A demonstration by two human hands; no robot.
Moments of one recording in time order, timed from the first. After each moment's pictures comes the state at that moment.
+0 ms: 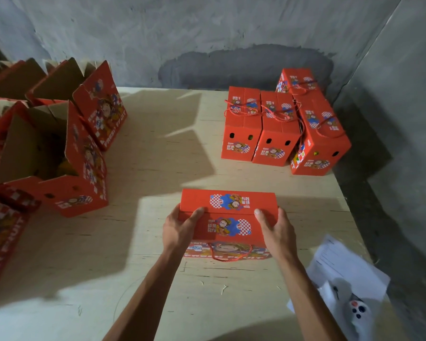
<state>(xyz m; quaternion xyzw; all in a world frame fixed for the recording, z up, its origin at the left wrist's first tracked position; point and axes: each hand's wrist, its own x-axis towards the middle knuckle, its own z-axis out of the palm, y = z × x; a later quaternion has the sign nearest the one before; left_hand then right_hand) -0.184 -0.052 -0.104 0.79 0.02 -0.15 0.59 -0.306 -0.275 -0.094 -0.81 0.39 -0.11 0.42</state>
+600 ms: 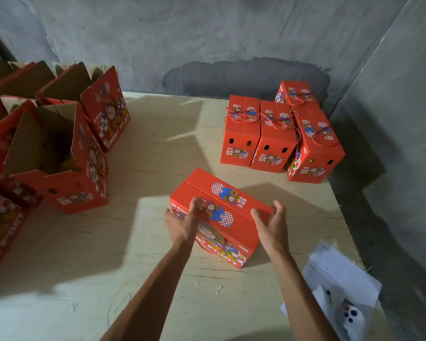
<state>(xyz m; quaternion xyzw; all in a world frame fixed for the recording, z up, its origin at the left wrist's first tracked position) -0.187 -0.084 -0.108 0.71 0.19 -0.10 0.67 -0.293 -0.275 -0.093 -0.76 0.41 -0.15 0.47</state>
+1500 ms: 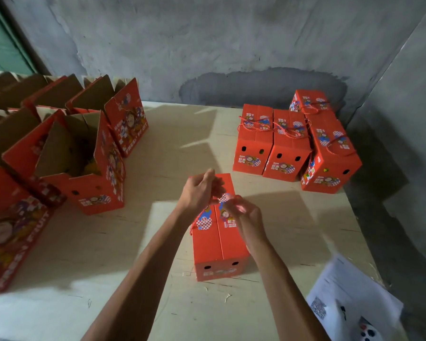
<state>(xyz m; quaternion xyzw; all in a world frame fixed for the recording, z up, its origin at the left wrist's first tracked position) -0.153 -0.088 0.013 0.72 -0.05 -0.20 0.66 -0.245 -0.208 -0.044 -0.64 0.22 -0.10 0.73</state>
